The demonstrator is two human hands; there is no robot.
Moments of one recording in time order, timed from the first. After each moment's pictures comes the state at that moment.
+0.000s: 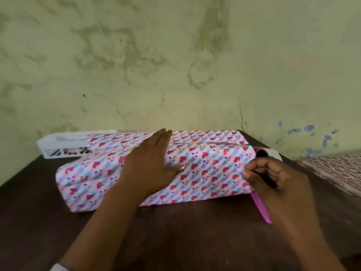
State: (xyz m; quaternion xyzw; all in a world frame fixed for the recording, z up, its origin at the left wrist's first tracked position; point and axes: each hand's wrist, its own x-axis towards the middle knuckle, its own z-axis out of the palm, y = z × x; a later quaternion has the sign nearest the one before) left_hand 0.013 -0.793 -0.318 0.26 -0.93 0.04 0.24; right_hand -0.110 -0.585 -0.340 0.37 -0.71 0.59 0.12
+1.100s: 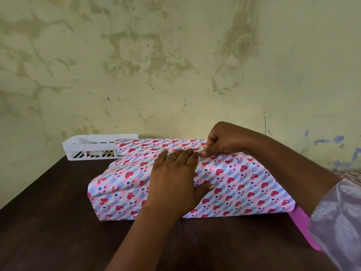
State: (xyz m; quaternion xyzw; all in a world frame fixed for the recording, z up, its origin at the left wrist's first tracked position) left_hand 0.022 -0.804 -0.327 0.28 -0.93 0.08 0.23; right_hand -0.144 -0.767 -0.256 0.55 -0.81 0.16 -0.06
